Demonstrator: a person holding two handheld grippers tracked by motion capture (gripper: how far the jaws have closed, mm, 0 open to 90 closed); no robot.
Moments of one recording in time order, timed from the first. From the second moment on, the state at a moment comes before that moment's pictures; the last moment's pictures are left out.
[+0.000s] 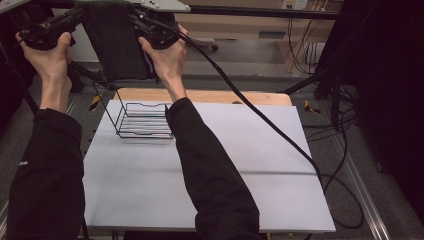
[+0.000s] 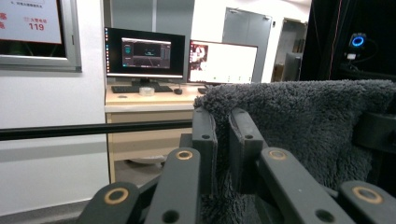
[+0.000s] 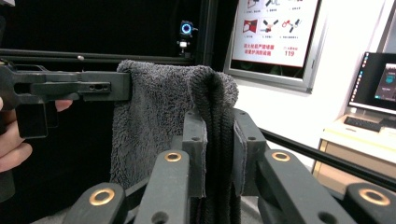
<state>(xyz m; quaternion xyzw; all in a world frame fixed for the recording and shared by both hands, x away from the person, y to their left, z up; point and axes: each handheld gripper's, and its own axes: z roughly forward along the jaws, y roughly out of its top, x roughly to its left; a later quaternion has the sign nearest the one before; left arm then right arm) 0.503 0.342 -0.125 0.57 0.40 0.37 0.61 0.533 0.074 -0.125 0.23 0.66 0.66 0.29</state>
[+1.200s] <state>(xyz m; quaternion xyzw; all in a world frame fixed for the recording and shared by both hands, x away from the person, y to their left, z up) 0.470 0.349 -0.180 0.60 0.37 0.36 0.61 0.508 0.071 -0.179 0.22 0.68 0.63 0.29</state>
